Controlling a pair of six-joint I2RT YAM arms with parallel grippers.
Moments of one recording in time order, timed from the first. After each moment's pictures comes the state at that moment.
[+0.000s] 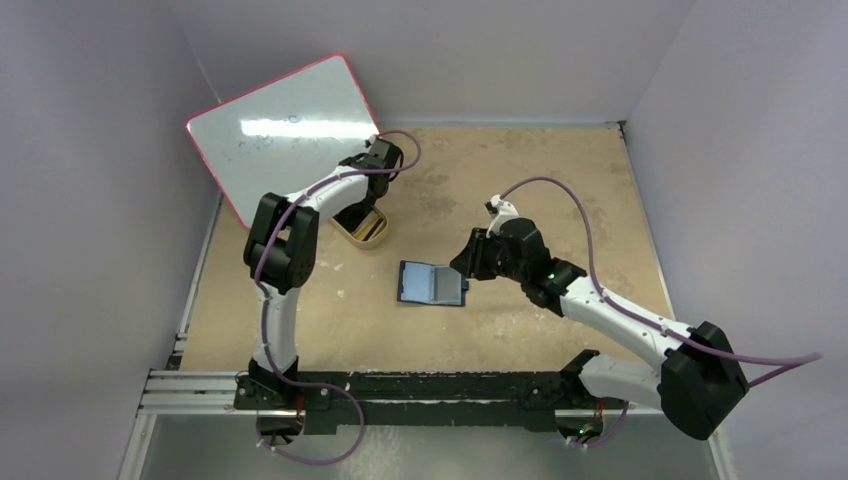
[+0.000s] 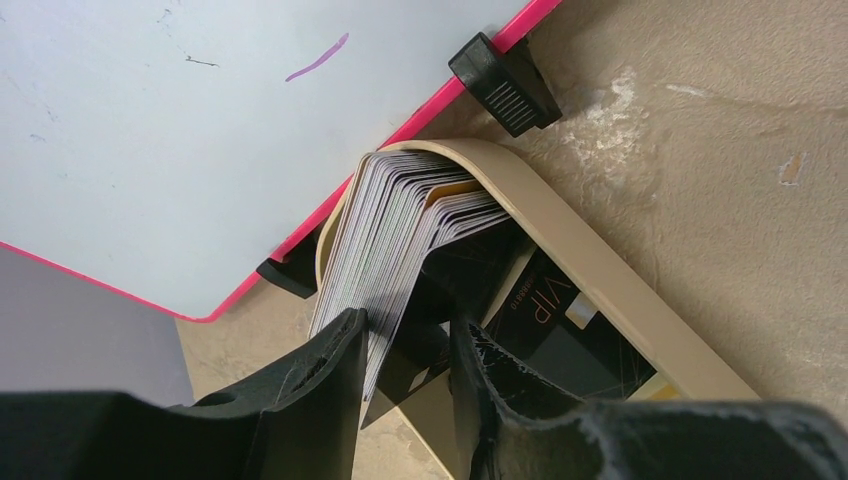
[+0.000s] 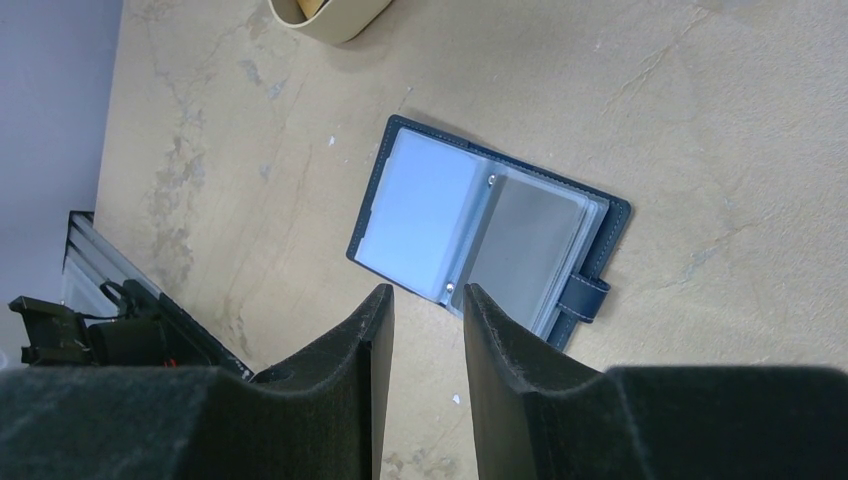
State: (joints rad) left arm -0.43 2.10 1.61 -0.62 -0.71 -0.01; right arm 0.66 1.14 0.65 -0.07 -0.10 0.63
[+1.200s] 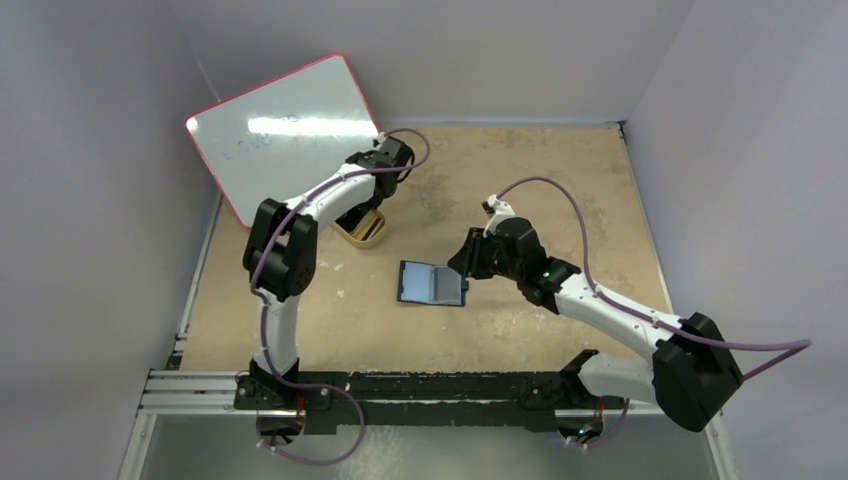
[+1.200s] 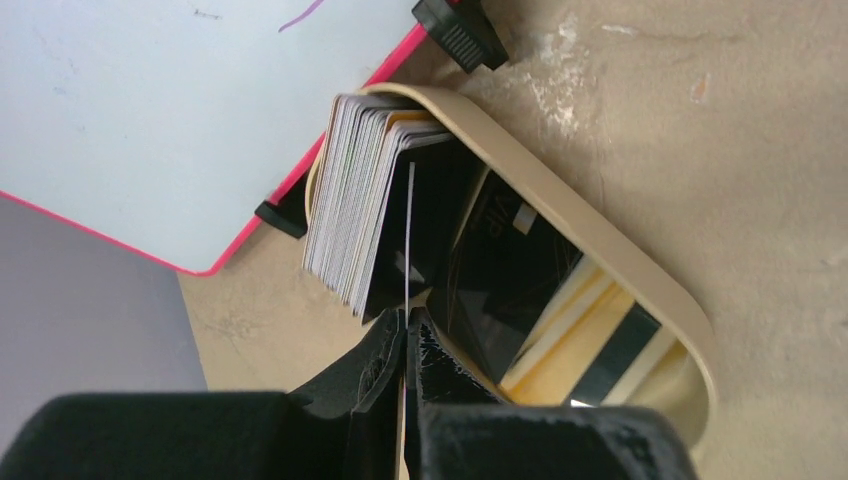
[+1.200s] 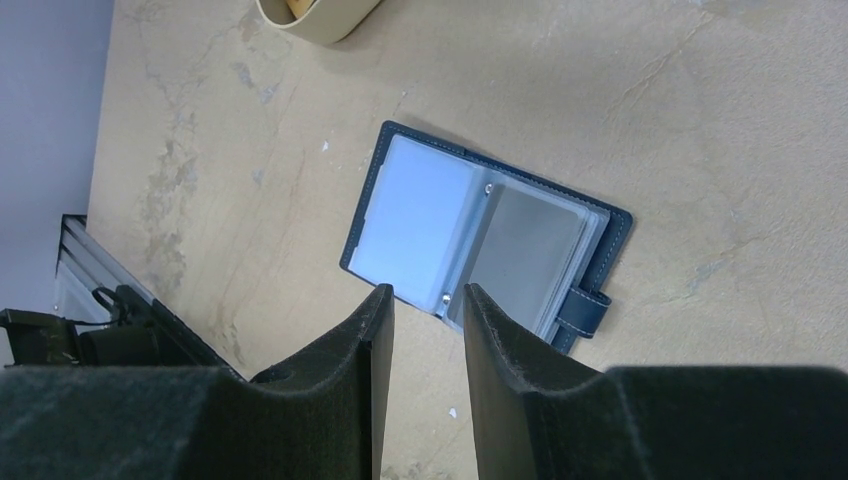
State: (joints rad) left arm -0.49 2.07 1.66 -0.77 -0.71 -0.09; right arm 0.66 1.18 0.65 -0.02 -0.10 0.63
